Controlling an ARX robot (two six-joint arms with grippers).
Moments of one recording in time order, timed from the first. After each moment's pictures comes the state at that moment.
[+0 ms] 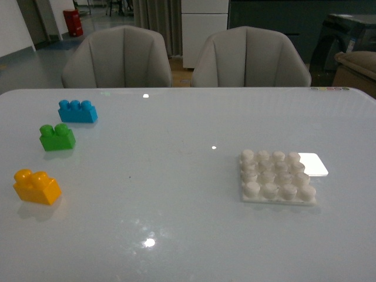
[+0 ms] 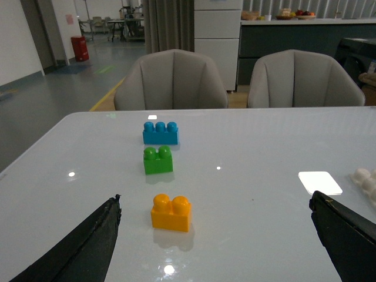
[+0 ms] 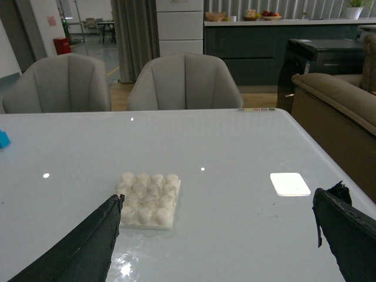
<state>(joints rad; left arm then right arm) 0.00 0.01 0.01 0.00 0.00 -0.01 0.00 0.00 0.01 0.00 0.00 0.00</state>
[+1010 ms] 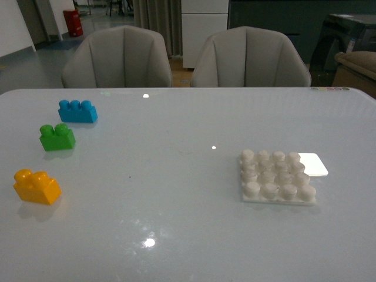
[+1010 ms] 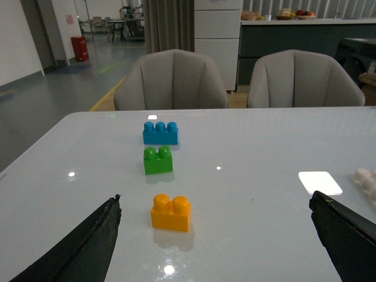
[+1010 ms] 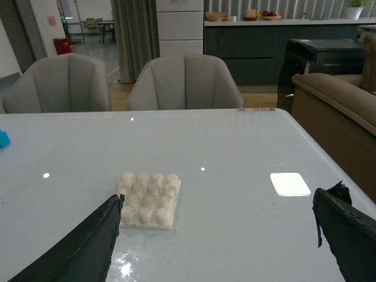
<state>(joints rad) 0.00 0.01 0.01 0.00 0.00 -0.01 0.00 0.00 0.01 0.00 0.00 0.00</state>
